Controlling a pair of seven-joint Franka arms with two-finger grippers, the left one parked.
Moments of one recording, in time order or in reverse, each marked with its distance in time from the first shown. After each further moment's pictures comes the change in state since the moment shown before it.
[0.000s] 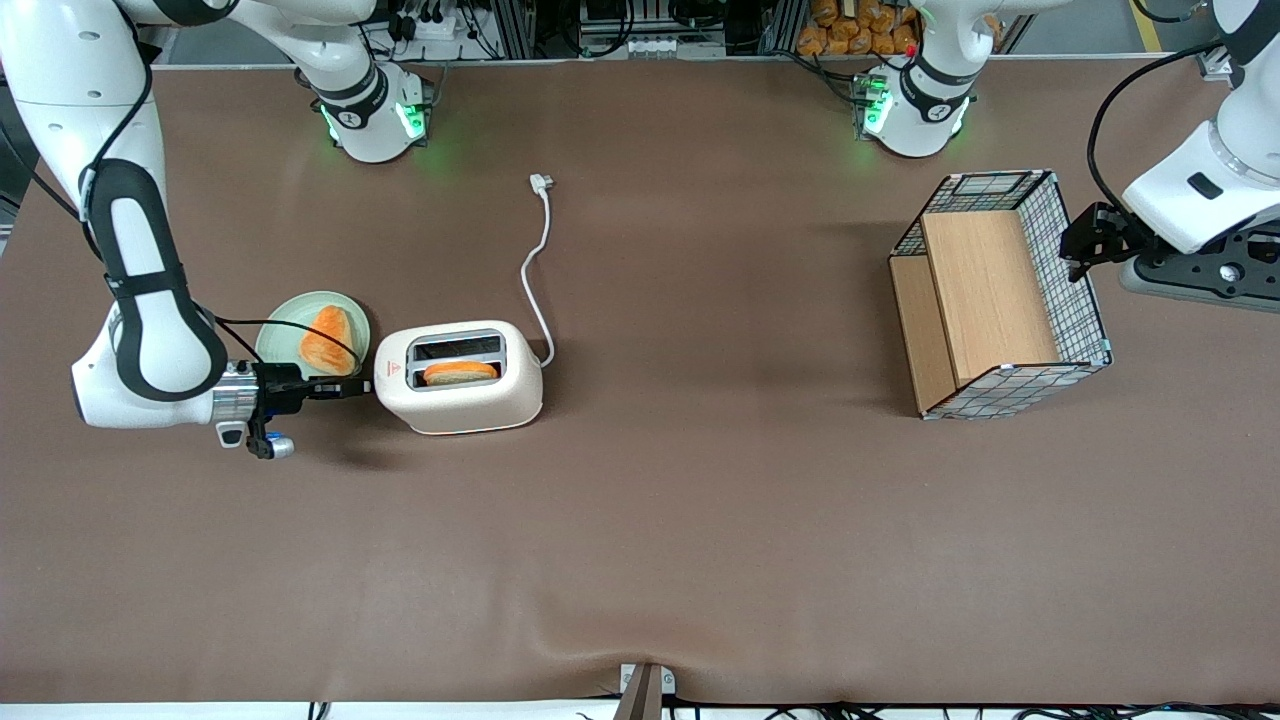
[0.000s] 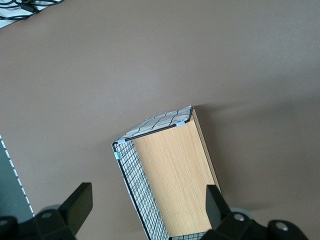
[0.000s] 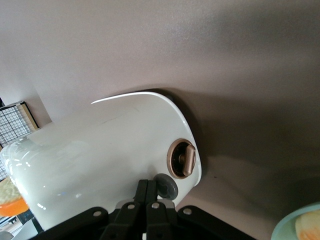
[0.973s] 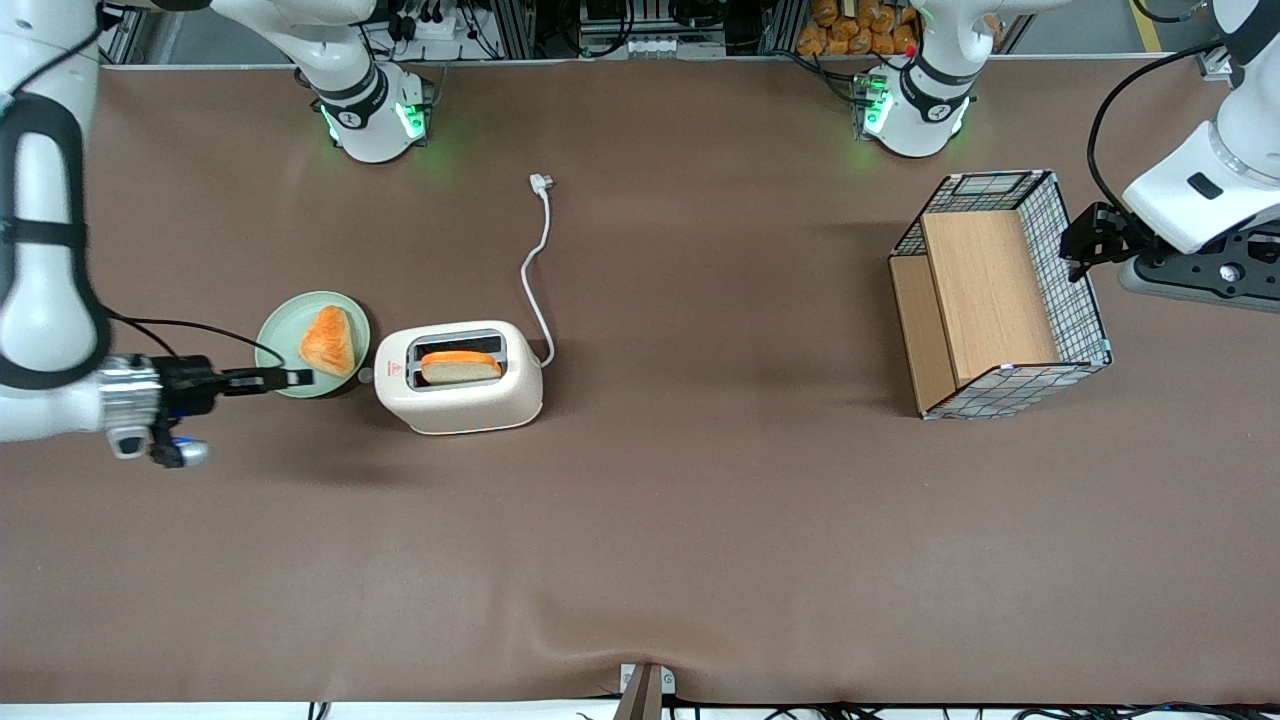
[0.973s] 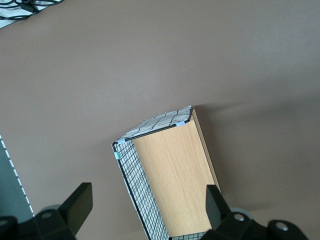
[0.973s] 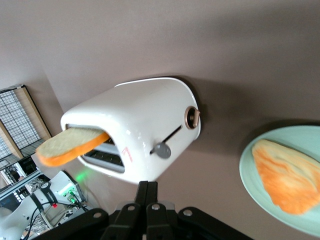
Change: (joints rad) arm -0.001 -0.062 -0.104 0.308 -0.167 -0.356 0.148
